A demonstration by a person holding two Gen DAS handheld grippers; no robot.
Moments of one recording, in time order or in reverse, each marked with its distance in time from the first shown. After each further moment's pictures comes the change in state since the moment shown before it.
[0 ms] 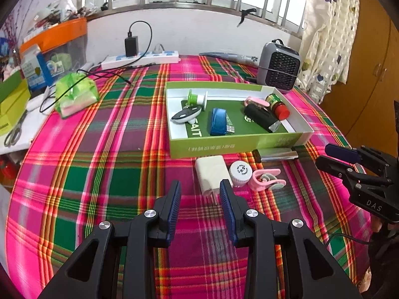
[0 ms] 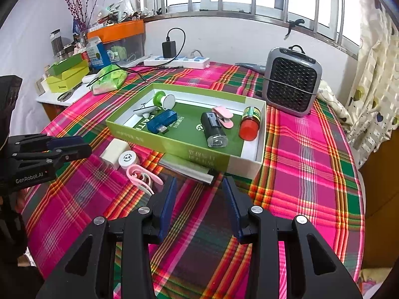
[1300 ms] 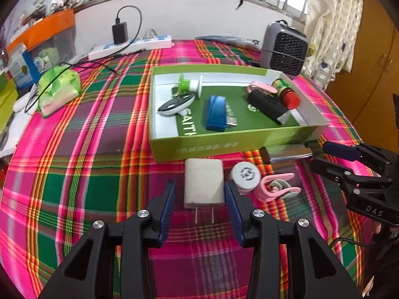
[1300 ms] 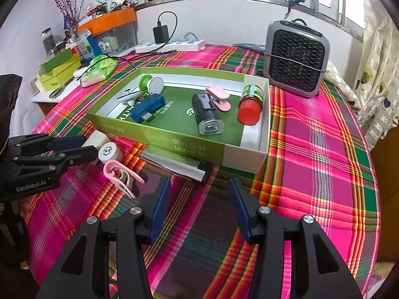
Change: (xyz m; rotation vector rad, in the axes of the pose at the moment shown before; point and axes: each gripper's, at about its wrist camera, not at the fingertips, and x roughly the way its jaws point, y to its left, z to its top) left arm 0.046 -0.007 0.013 0.021 0.080 0.011; right arm 0.038 -0.017 0.001 0.037 0.078 0.028
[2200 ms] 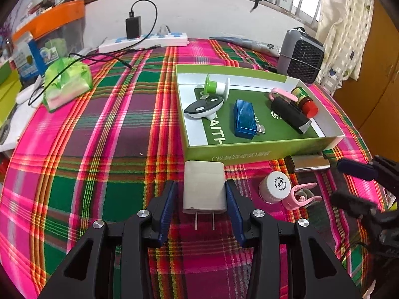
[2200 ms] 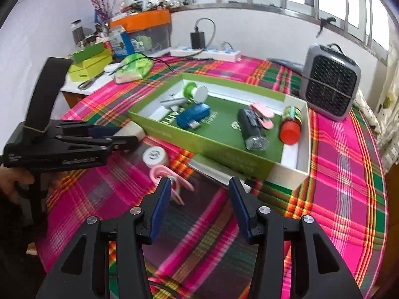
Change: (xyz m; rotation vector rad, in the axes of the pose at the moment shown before) left arm 0.008 0.027 0.006 -0.042 -0.002 -0.001; right arm -0.012 0.039 0.004 -0.122 -0.044 0.128
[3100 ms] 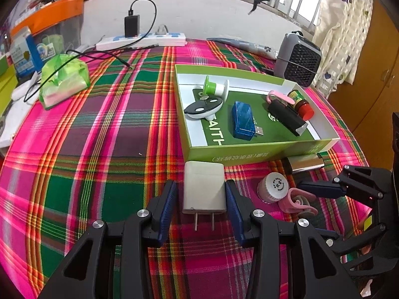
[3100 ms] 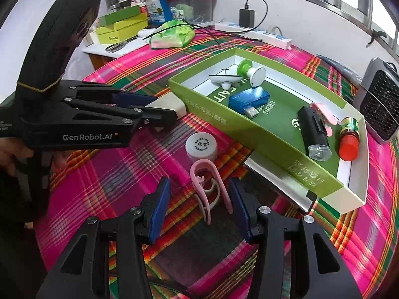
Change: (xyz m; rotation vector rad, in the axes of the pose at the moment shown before) left arm -0.001 0.006 0.000 -0.013 -0.002 -0.040; right arm 0.042 0.033 0.007 -0.151 0.147 0.107
